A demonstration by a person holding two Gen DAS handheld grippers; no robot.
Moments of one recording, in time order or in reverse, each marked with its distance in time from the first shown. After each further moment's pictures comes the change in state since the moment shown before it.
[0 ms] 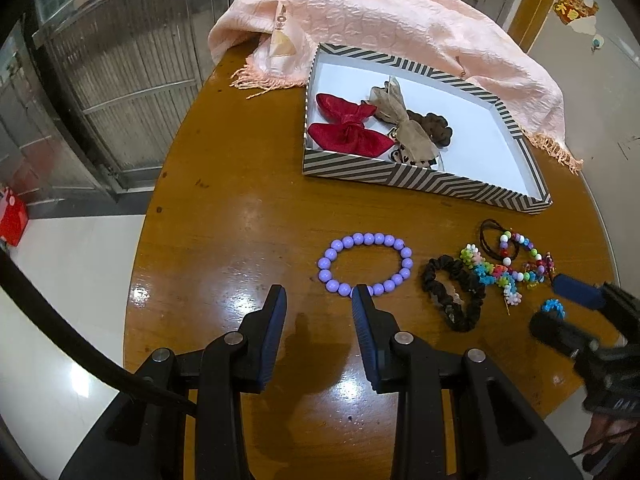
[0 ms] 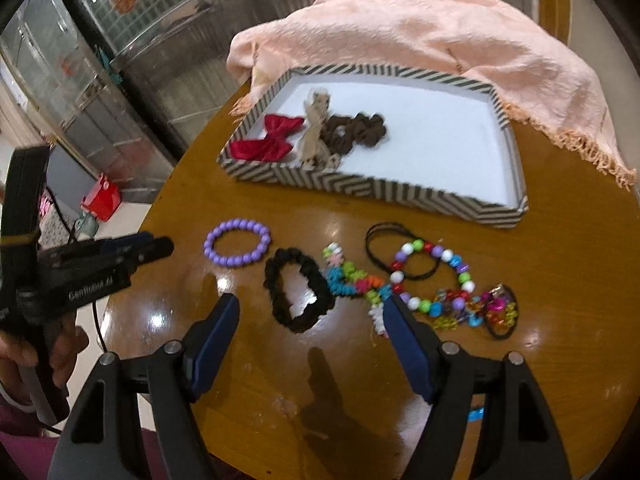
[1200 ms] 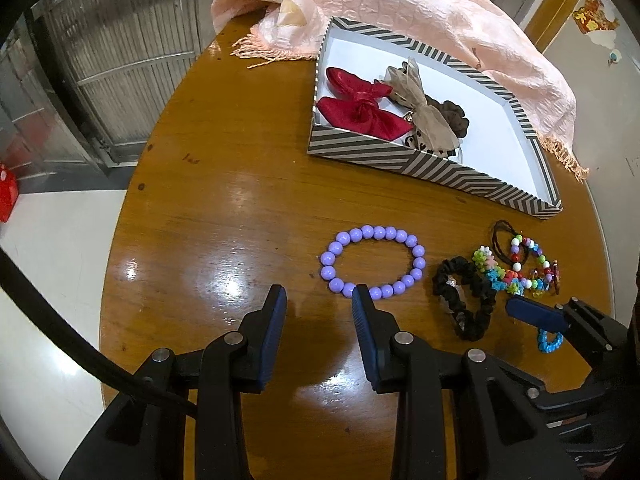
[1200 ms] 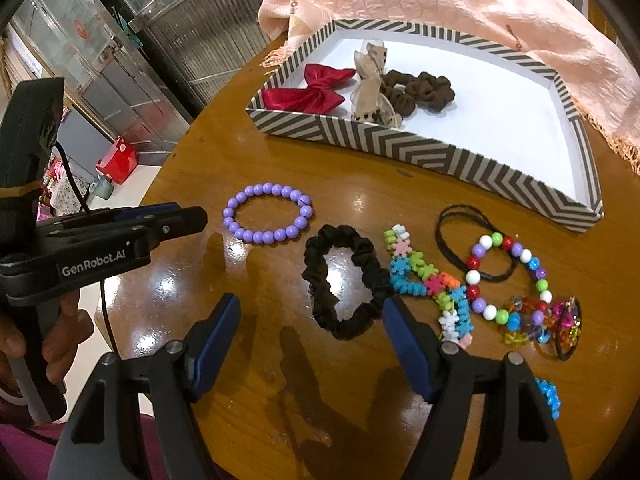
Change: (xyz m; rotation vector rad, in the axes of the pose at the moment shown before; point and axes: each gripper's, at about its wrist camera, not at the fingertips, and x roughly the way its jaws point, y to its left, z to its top) left arm 0.028 0.011 0.008 -0.054 0.070 -0.042; right arm 0.051 0.029 0.003 -0.072 0.108 0.049
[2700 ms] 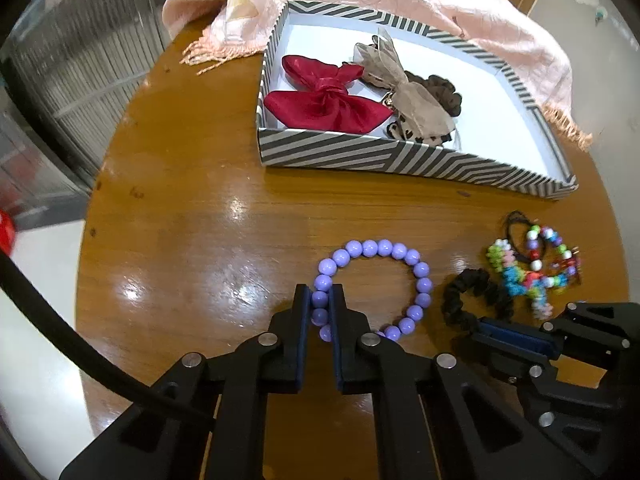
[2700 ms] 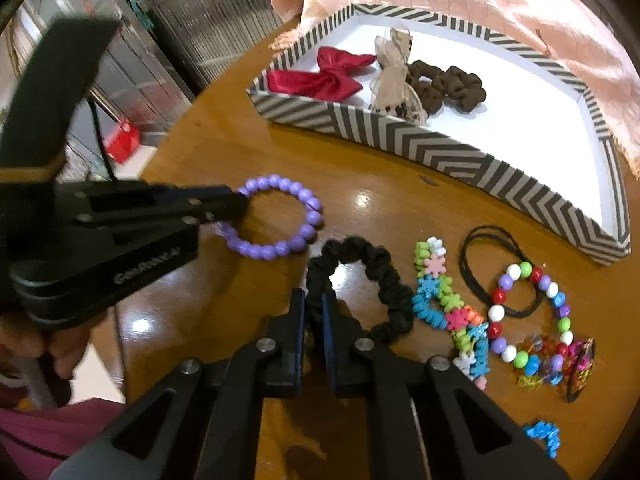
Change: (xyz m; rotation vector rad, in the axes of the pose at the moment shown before) left arm 0.038 -0.022 0.019 0.111 0.020 -0.002; right arm 0.028 0.014 0.016 -0.042 0.016 0.041
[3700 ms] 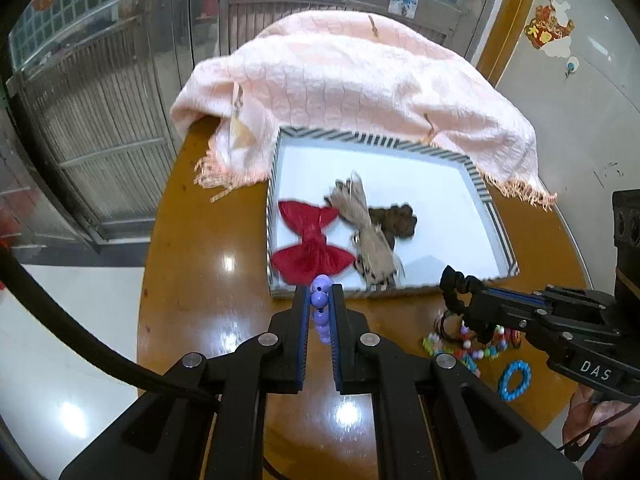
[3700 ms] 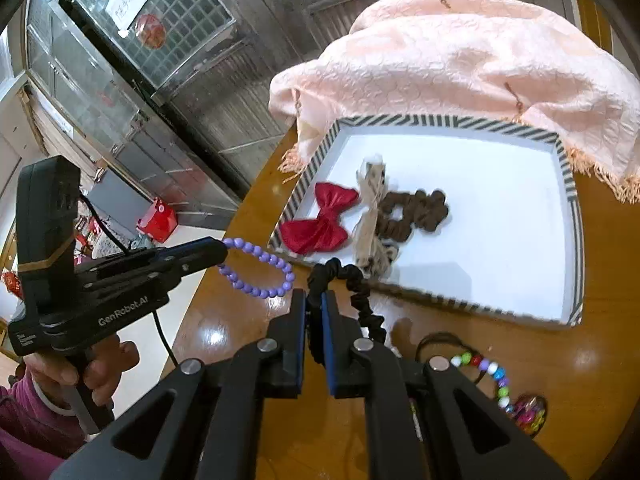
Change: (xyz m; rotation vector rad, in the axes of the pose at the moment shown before) left arm -0.096 -0.008 0.061 0.031 -0.209 -0.024; right arm -0.090 -0.047 0.065 0.114 -0.225 0.125
